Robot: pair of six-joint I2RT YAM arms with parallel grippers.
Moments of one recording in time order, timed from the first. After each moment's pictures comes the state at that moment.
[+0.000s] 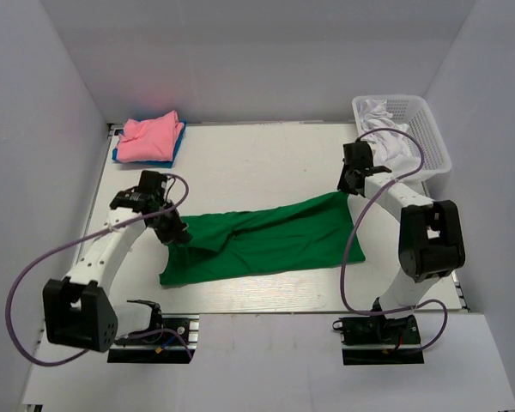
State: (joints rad) left arm -0.16 1.25 0.98 -0.95 0.18 -0.69; right arm 0.23 1.71 1.14 -0.32 0.26 0.38
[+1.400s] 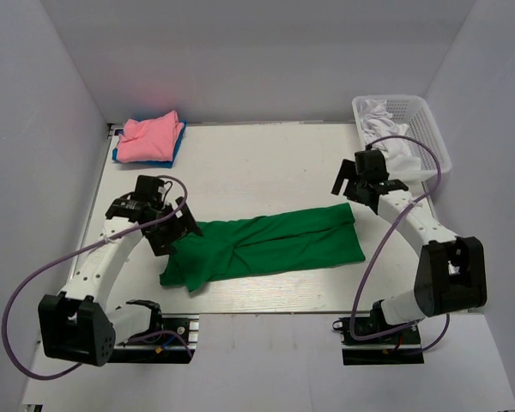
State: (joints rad) left arm -0.17 1.13 0.92 -0.97 0.20 -0.66; right arm 0.23 1.45 0.98 -0.38 0.25 0.43
